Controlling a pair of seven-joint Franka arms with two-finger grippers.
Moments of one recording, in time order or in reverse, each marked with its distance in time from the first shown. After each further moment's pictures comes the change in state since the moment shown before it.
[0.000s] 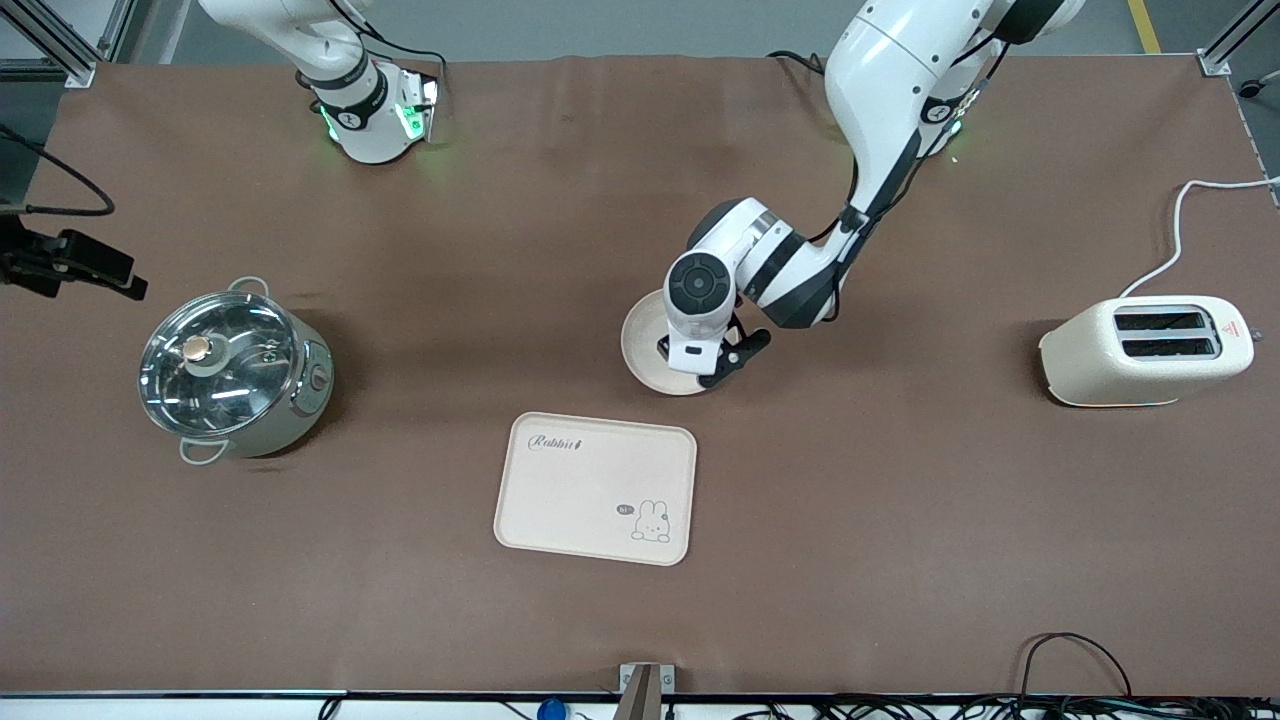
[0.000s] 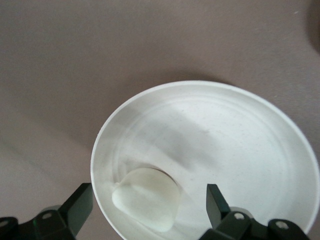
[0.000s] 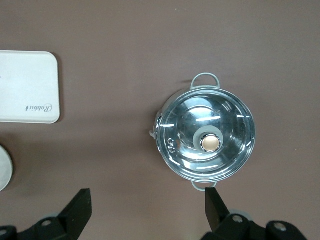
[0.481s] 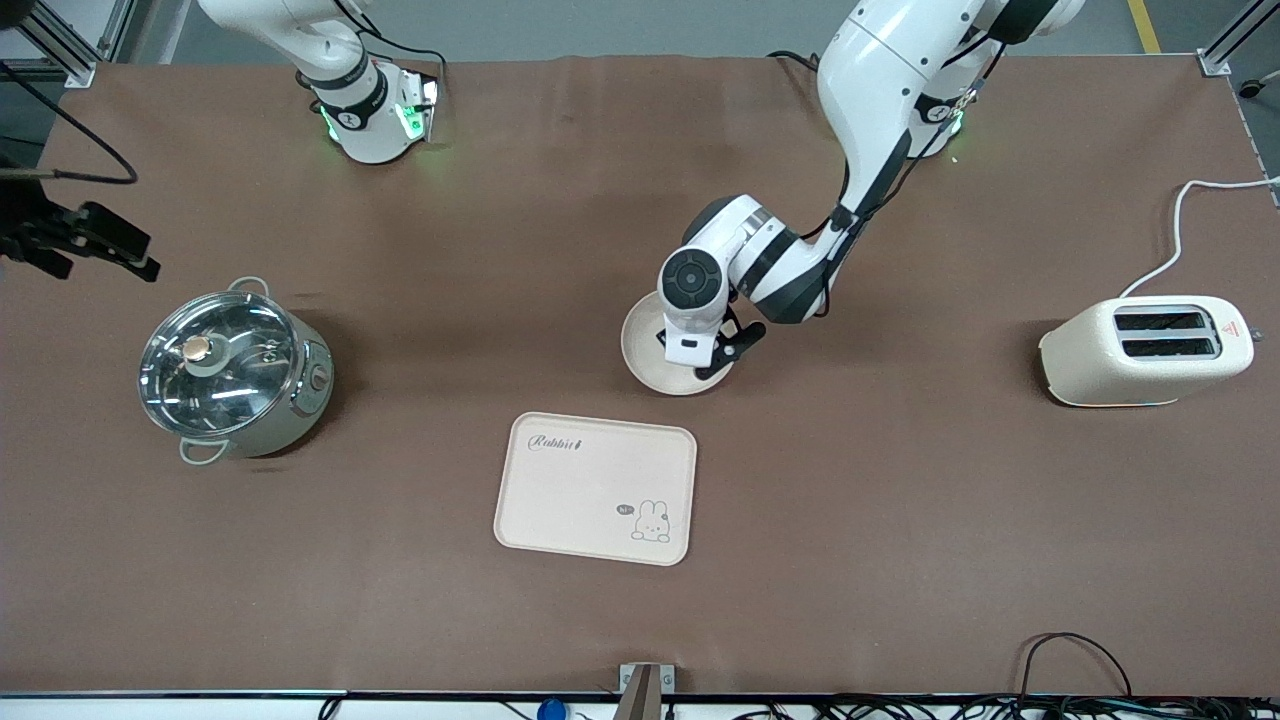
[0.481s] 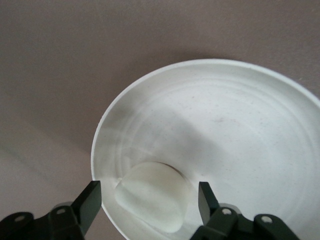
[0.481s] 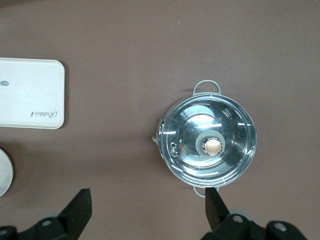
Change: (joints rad) left arm -0.015 0.006 -0.001 -0.028 0.000 0.013 -0.011; right arm 0.030 -0.116 0.004 -0.103 -0.028 0.062 0.017
